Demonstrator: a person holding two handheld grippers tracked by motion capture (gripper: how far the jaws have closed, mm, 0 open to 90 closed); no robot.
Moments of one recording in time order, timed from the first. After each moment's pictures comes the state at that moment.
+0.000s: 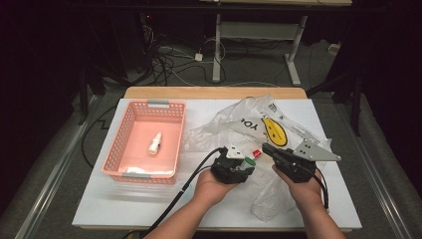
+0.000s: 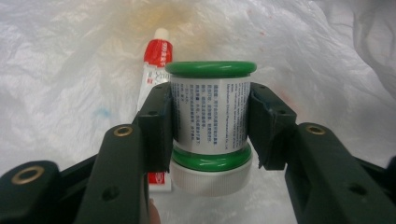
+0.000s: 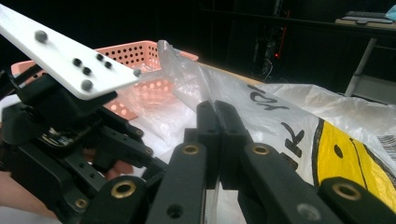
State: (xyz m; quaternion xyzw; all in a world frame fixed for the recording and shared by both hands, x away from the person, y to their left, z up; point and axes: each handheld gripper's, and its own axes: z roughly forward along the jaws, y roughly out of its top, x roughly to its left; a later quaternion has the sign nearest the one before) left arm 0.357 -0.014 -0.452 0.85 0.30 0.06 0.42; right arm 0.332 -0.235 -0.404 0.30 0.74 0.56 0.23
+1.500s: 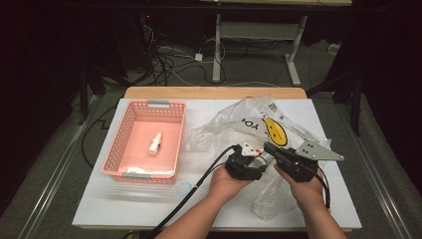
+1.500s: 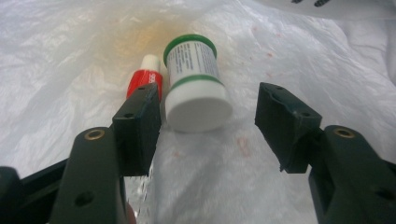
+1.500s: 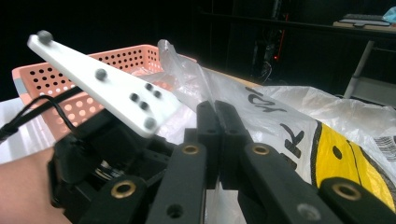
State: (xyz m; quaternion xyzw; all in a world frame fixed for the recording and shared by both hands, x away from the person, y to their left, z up) left arm 0.371 -0.048 -0.463 0.84 0.30 0.07 0.44; right arm 0.332 -0.239 -0.402 0.30 0.73 0.56 0.24
